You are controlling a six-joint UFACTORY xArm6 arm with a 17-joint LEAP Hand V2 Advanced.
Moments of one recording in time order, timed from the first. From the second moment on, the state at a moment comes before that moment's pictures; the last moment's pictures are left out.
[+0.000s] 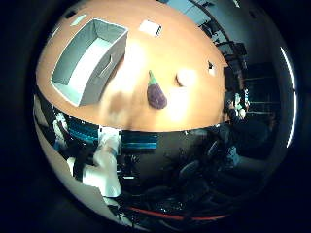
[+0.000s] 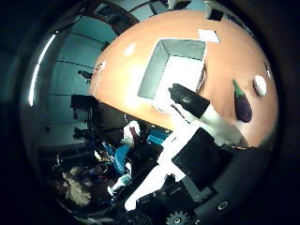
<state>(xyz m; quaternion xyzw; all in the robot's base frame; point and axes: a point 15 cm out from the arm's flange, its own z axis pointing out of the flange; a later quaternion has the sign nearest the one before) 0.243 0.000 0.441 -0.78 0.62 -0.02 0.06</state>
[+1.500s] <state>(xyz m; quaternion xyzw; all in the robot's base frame) 0.396 -0.360 0.311 -0.67 0.73 -0.10 -0.02</state>
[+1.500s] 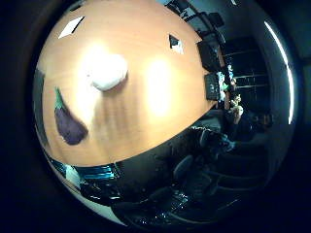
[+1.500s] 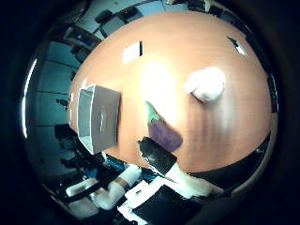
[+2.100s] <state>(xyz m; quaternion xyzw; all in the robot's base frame) 0.439 -0.426 0.196 -0.67 0.74 -0.04 -0.03</state>
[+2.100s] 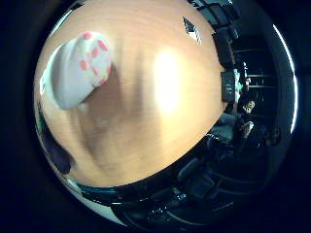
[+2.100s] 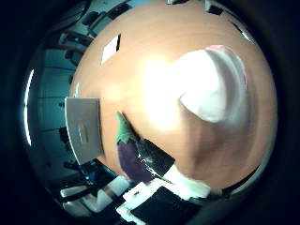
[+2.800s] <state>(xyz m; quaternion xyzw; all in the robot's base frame) 0.446 -0.444 0.117 -0.69 0.73 0.00 -0.06</state>
